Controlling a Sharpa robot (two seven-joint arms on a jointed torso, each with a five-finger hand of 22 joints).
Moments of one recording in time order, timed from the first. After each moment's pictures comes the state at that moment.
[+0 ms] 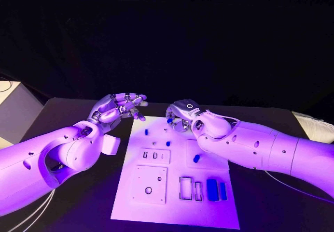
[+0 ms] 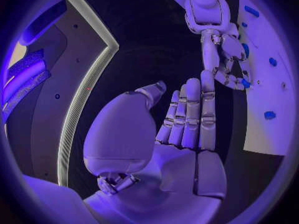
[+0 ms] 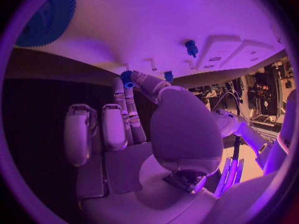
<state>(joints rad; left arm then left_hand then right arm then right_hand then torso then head) 0.98 -0.98 0.31 1.72 -0.23 -0.26 0.34 1.34 -0.14 0.49 0.14 0.05 0.82 0.21 0.32 0.23 1.05 0.14 0.21 0.13 1.09 0.07 0.91 0.66 0.17 1.06 0.15 0.65 0.37 1.27 -0.43 -0.11 1.16 -1.76 -0.49 -0.16 1.25 -0.19 0.63 -0.05 0.15 1.09 0.12 0.25 0.38 1.29 0.06 0.07 0.21 1.46 -0.03 1.32 1.07 0.06 1.47 0.07 1.39 1.31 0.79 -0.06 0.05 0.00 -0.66</state>
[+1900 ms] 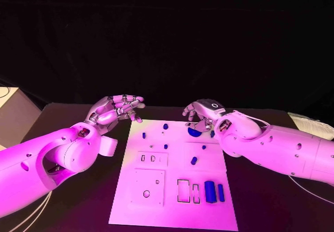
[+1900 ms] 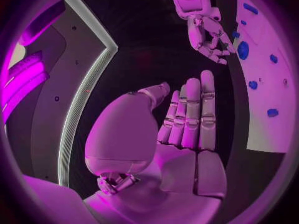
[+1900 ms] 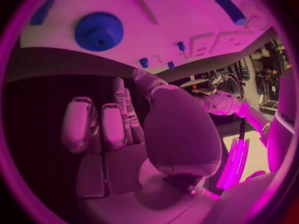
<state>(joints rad) 0.98 -0.99 0.31 1.70 -0.23 -0.25 0.33 1.37 -0.12 0.52 0.12 0.05 0.81 0.21 0.33 0.23 1.04 0.14 0.22 0.14 1.08 0.06 0.91 0.65 0.17 1.04 0.15 0.68 0.39 1.29 -0.69 -0.09 1.39 -1.60 -0.51 -0.15 1.34 -0.25 0.41 0.09 0.12 0.96 0.14 0.13 0.37 1.26 0.08 0.33 0.25 1.47 -0.02 1.33 1.08 0.09 1.45 0.08 1.28 1.21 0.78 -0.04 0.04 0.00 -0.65</state>
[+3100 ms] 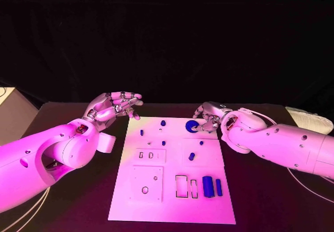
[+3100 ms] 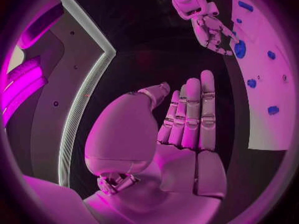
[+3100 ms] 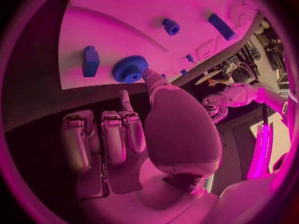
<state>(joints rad) 0.98 -0.99 0.31 1.68 -0.27 -0.24 0.32 1.37 -0.12 0.52 0.12 0.05 0.81 0.21 0.33 0.23 1.04 0.14 0.23 0.14 1.08 0.06 0.91 0.65 0.17 1.04 0.15 0.69 0.39 1.27 -0.69 -0.09 1.33 -1.43 -0.36 -0.22 1.32 -0.24 0.20 0.22 0.21 0.92 0.16 0.14 0.38 1.46 0.07 1.55 1.31 1.47 0.00 1.57 1.31 0.01 1.47 0.10 1.57 1.31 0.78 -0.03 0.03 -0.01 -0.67</state>
